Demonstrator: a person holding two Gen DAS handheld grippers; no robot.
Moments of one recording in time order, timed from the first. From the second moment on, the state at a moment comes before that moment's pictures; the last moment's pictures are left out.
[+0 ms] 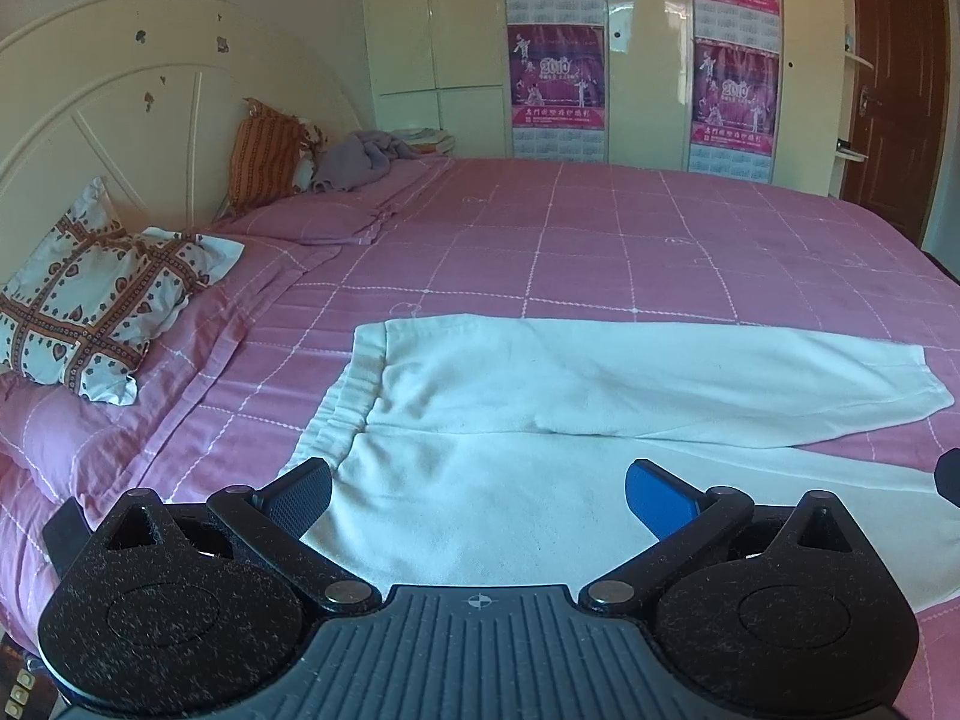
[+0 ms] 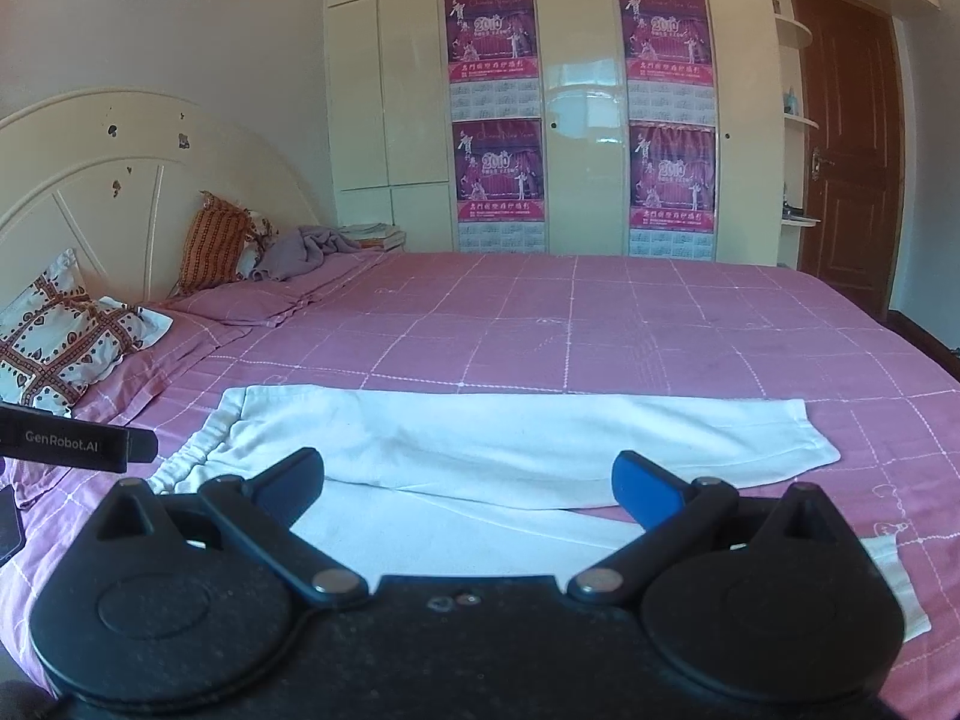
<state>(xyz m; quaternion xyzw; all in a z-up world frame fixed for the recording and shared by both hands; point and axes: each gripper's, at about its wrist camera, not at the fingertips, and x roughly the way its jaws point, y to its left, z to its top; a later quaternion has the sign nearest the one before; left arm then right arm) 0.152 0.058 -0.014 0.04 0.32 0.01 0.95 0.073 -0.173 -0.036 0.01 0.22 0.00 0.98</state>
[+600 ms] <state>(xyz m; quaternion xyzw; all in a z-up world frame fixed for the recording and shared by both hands) 0.271 0.102 -0.056 0.02 0.37 0.07 0.92 0.184 -0.147 -0.062 0.03 0.27 0.05 0.96</state>
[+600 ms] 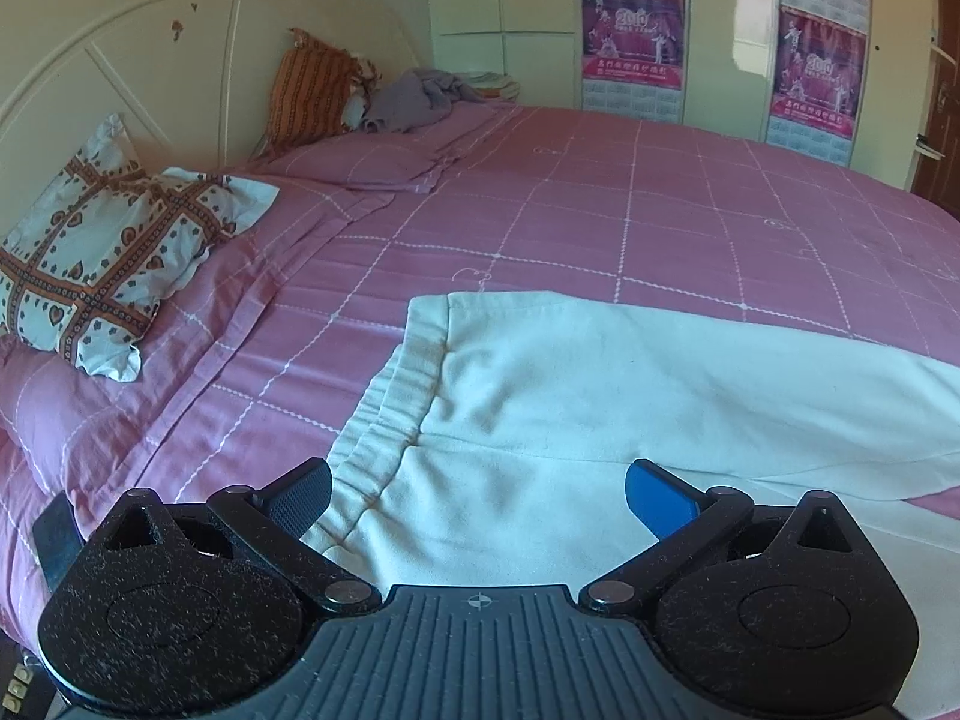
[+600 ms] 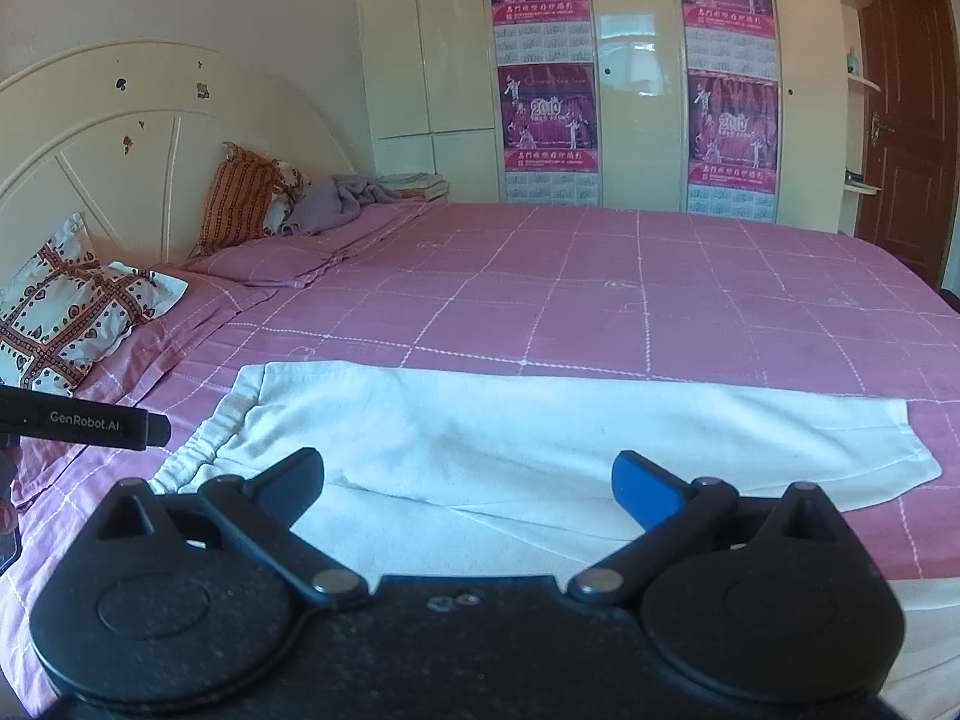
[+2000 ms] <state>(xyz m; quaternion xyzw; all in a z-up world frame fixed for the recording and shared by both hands) 0.523 0.180 -0.214 0.00 0.47 0.05 0.88 0.523 -0.085 -0.201 -0.13 0.40 0.18 0.89</state>
